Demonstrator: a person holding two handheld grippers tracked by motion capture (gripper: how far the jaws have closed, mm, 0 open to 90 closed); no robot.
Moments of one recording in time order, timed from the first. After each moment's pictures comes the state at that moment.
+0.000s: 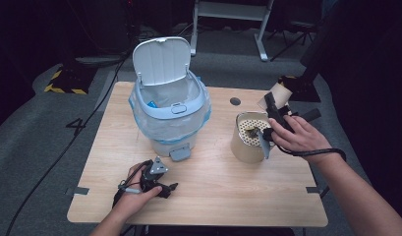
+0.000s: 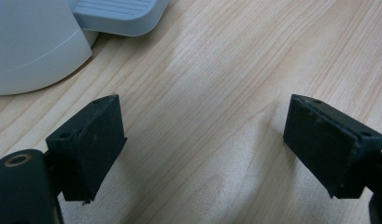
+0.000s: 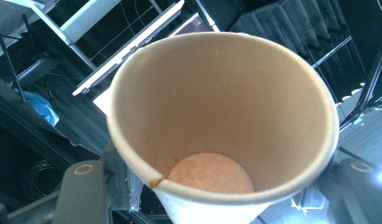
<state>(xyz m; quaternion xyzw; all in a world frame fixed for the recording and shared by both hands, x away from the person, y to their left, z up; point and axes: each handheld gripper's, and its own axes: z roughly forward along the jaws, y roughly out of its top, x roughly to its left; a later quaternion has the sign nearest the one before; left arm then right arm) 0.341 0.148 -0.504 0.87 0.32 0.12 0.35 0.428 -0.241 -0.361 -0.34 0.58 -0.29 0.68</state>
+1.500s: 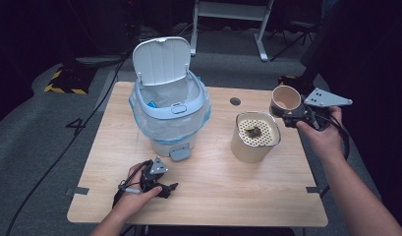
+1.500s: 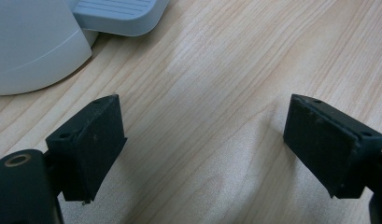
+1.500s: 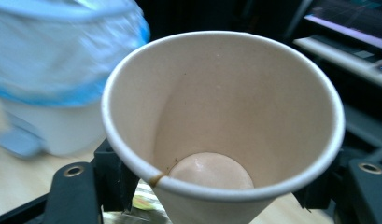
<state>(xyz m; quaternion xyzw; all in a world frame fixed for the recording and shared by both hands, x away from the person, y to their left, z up) 0.341 0.147 -0.504 0.87 0.32 0.12 0.35 0.437 -0.313 -0.293 0.23 0.78 0.49 0.31</state>
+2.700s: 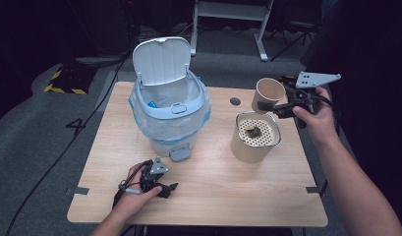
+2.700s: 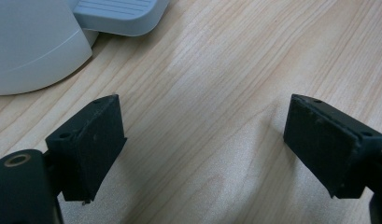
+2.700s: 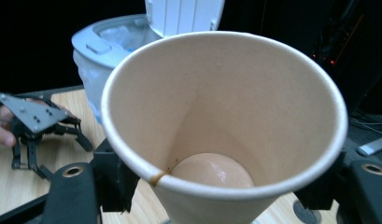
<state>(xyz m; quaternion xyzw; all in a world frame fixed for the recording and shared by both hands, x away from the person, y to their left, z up) 0.341 0.147 -0.504 0.87 0.32 0.12 0.35 0.468 -0.279 -0.263 0.16 0.81 0.54 0.16</state>
